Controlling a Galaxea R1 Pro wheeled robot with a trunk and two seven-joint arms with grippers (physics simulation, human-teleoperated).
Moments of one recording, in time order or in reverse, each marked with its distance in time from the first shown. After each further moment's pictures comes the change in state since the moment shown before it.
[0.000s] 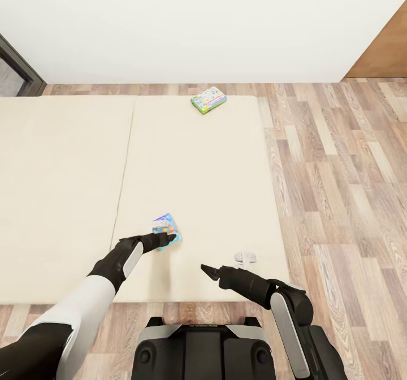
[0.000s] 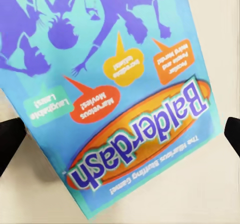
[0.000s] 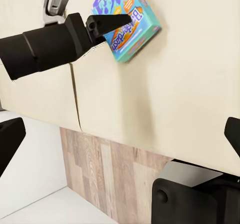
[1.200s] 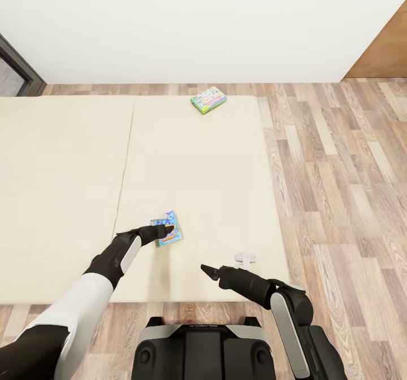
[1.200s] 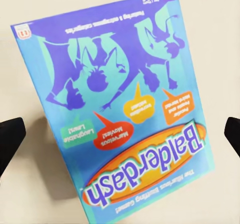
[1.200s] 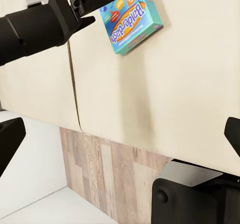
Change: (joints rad) left arm 0.002 0.010 -0.004 -0.088 -0.003 0.002 0.017; right arm 0.000 0.000 0.000 0.001 0.000 0.000 0.000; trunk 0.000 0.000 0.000
